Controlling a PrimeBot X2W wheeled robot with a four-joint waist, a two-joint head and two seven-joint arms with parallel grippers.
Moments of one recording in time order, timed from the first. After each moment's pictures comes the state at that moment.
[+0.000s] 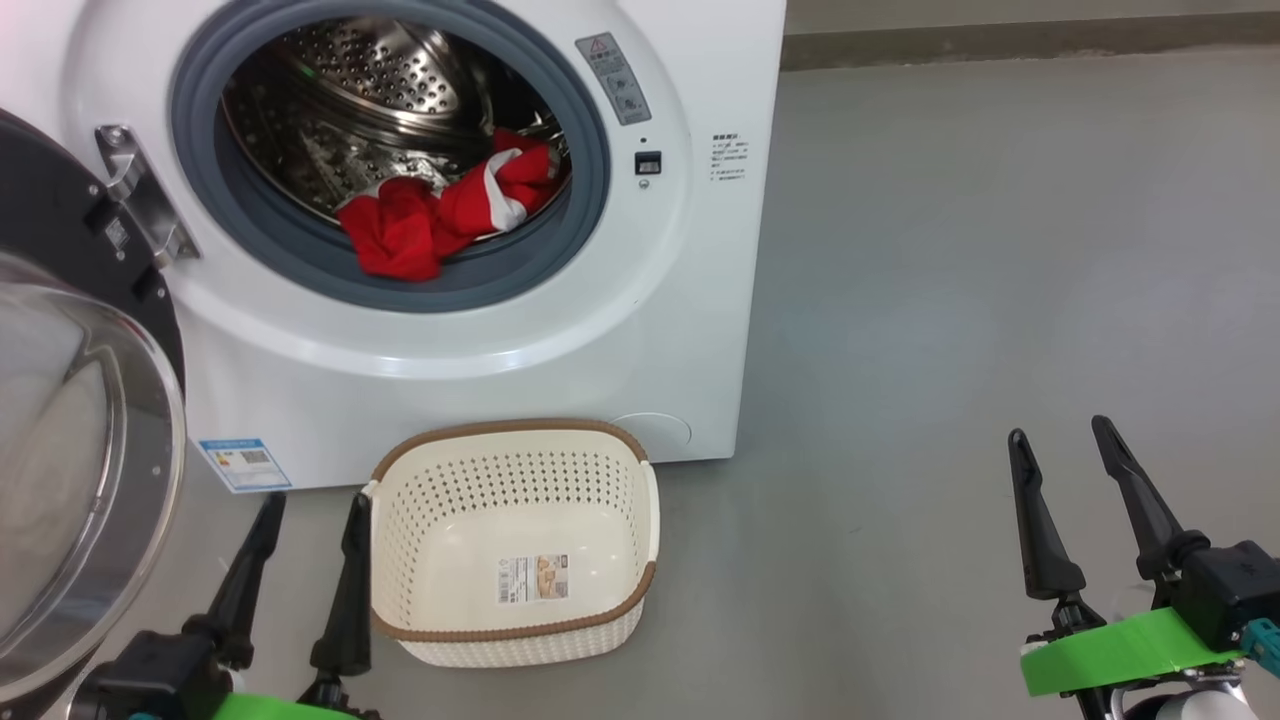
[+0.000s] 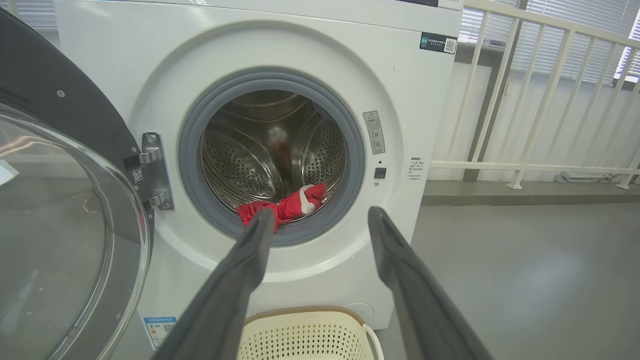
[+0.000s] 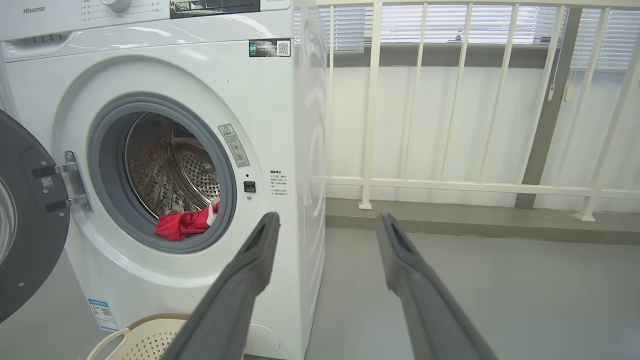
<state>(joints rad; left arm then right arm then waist) -0.02 0.10 -0.01 0.00 -0.26 -0.07 -0.17 0.00 -0.04 -0.08 0.07 0.17 0.12 -0.26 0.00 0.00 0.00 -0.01</state>
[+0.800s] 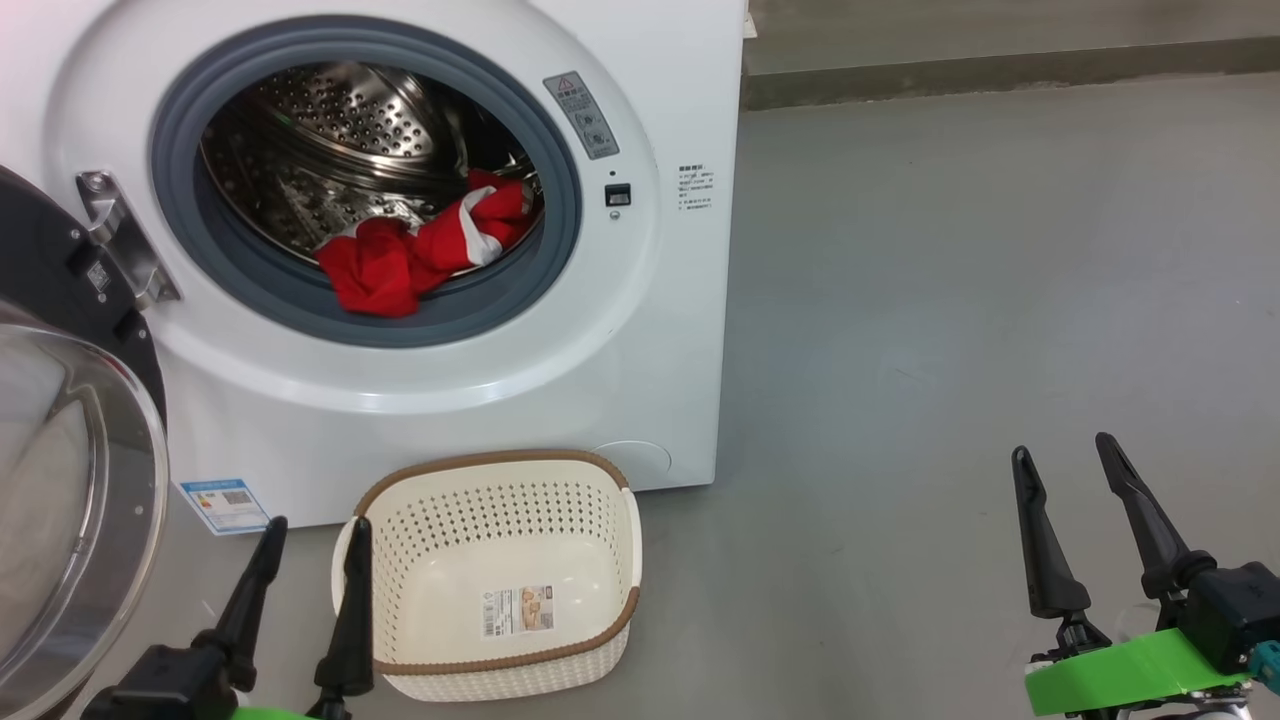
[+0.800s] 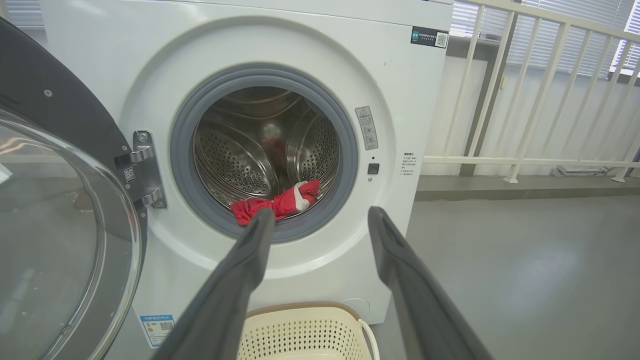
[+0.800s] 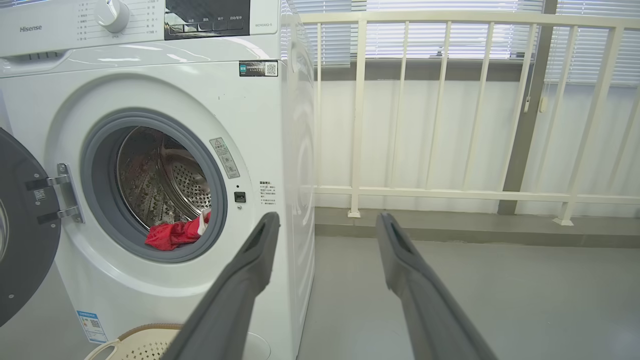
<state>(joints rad) 0.01 0.11 -0.02 0.01 -0.26 -0.03 -0.15 0.04 -0.04 -0.09 0.03 0.18 0.12 -0.26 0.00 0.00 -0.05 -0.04</state>
